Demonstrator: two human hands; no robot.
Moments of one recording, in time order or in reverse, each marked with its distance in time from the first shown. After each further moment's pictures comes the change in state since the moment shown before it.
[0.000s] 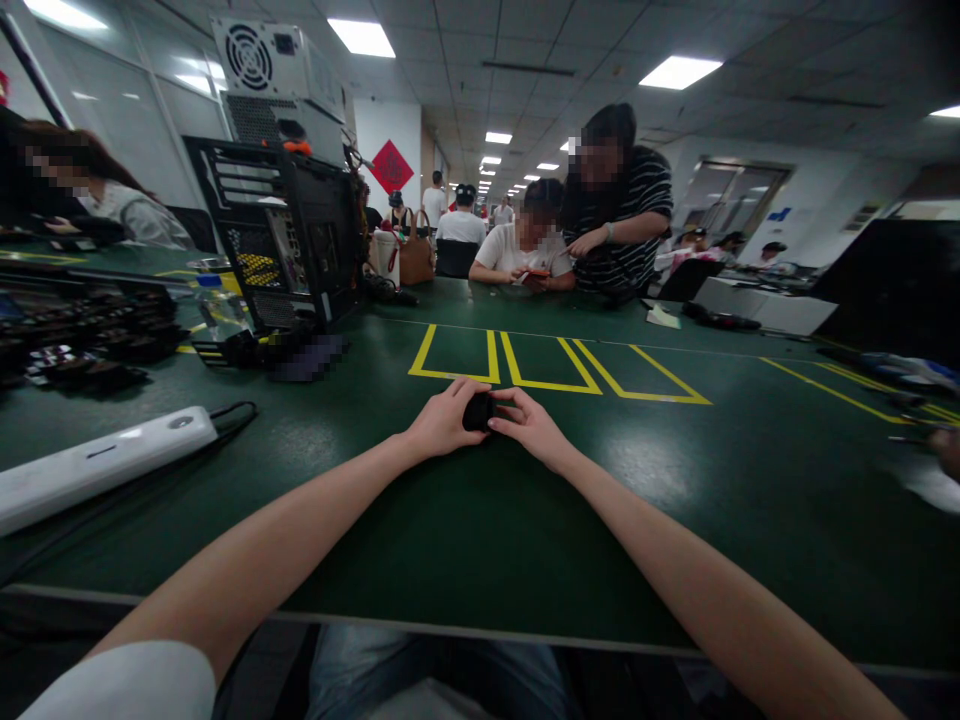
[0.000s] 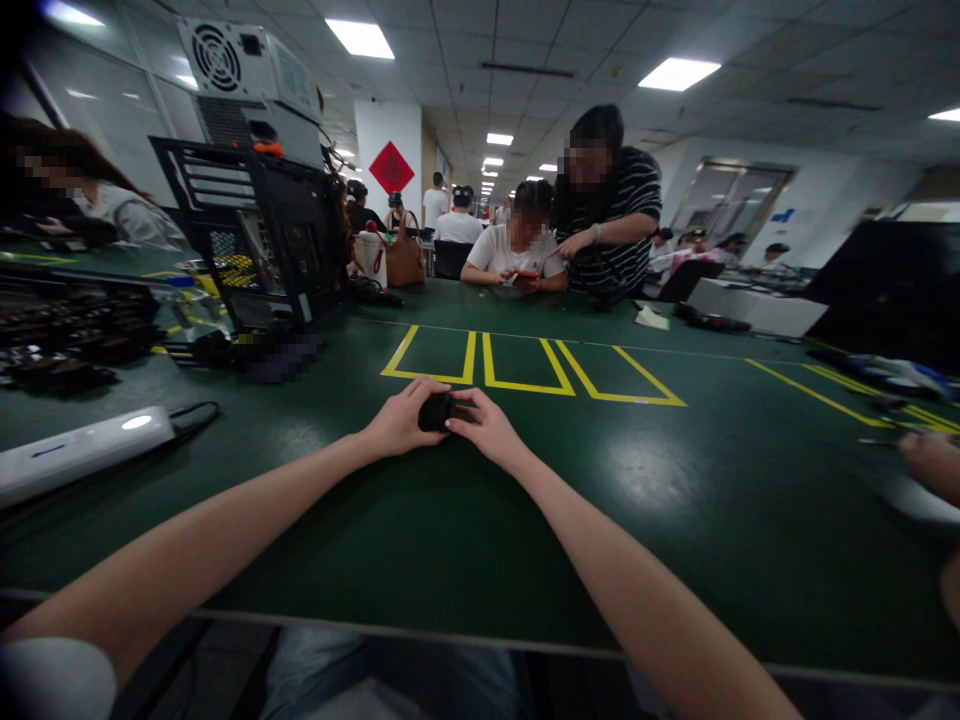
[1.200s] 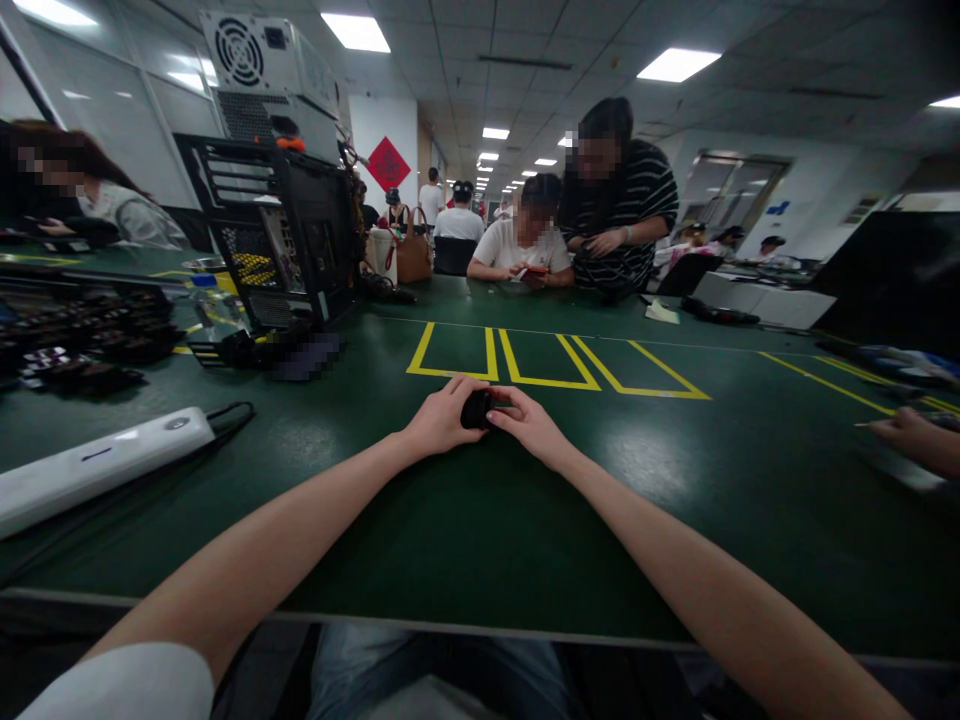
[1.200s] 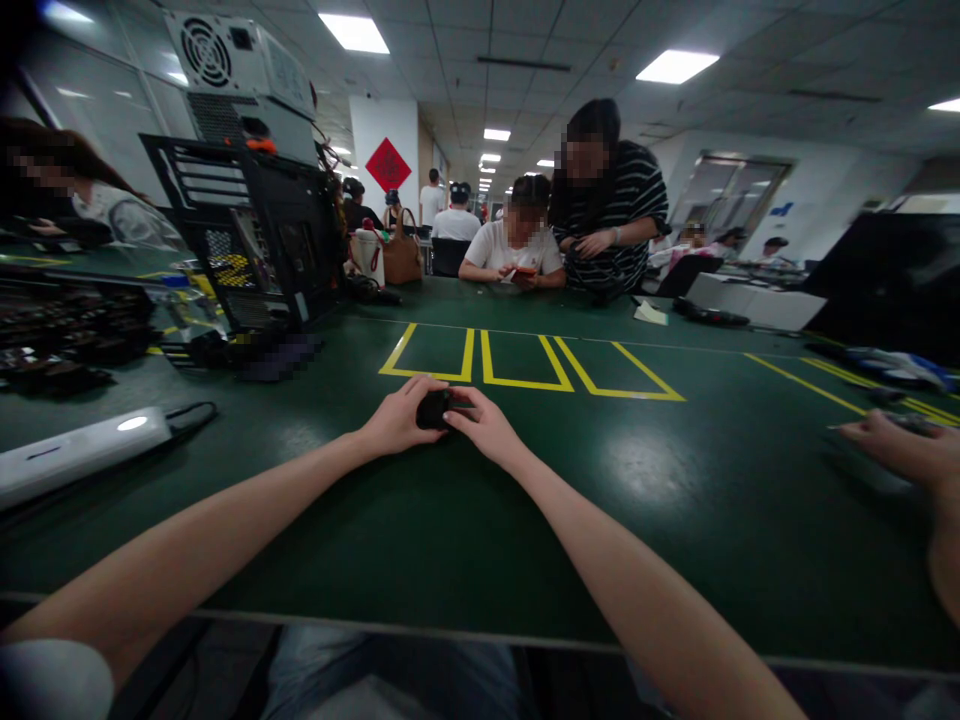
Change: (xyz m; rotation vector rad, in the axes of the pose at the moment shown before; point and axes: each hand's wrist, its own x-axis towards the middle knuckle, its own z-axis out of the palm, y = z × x) left_hand 0.000 -0.002 0.001 0.050 0.012 0.035; right_hand 0.000 -0.002 0.001 -0.042 0.009 -0.025
